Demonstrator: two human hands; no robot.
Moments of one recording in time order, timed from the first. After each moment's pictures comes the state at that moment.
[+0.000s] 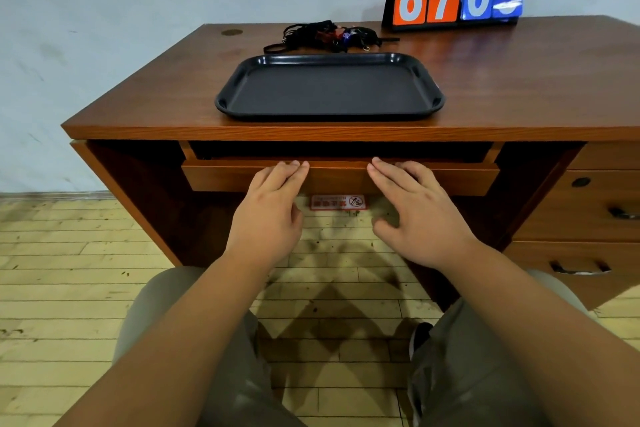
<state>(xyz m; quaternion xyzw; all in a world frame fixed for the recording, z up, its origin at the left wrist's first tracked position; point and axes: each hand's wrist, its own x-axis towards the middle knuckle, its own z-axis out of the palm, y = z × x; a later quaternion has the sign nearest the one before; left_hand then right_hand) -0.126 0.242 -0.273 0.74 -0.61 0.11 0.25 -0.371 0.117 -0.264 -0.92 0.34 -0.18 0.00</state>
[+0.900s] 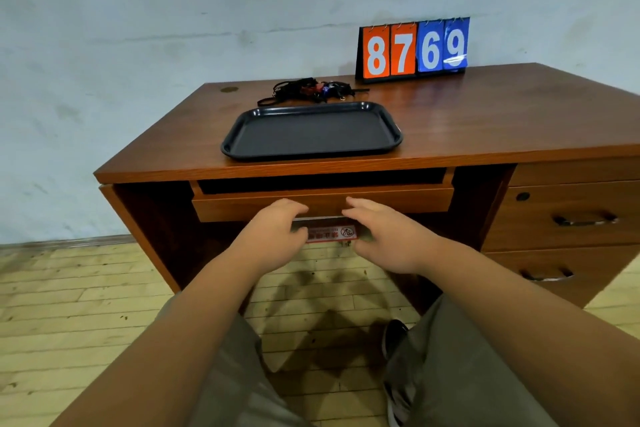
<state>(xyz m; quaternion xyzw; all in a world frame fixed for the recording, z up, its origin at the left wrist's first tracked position) -0.155 0.262 -0.202 0.75 -0.62 -0.10 0.22 -0.376 0.153 -0.215 -0.92 0.33 -0.08 0.19</state>
